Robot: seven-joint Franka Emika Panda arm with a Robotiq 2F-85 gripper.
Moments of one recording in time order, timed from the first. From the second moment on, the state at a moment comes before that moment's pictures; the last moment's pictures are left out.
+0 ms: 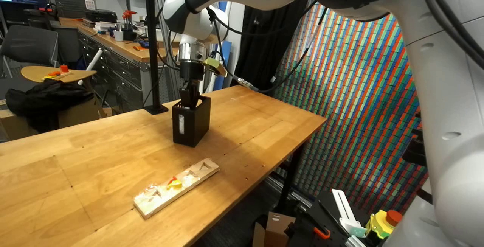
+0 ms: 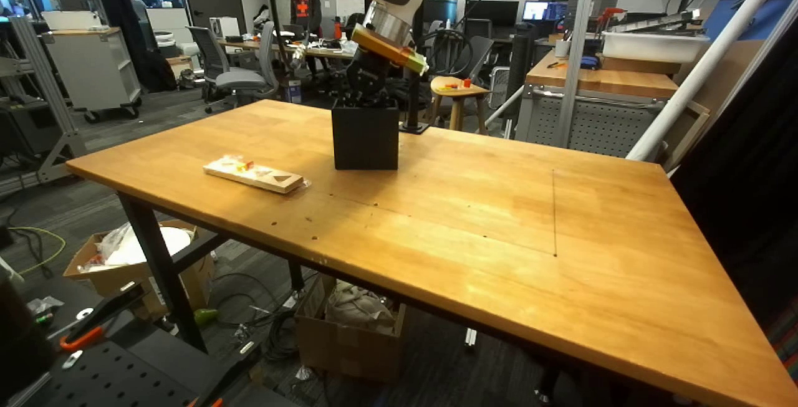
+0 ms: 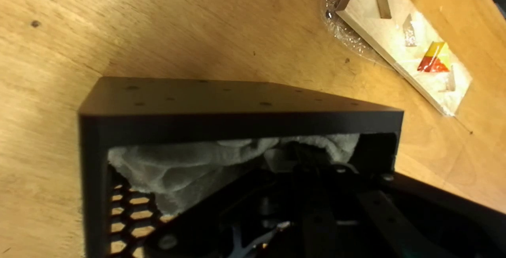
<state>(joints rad) -0.15 0.58 0.08 -1.47 0.20 1.72 -0.73</state>
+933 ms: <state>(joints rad) -0.18 0.63 0.08 -1.45 0.21 1.71 -0.82</state>
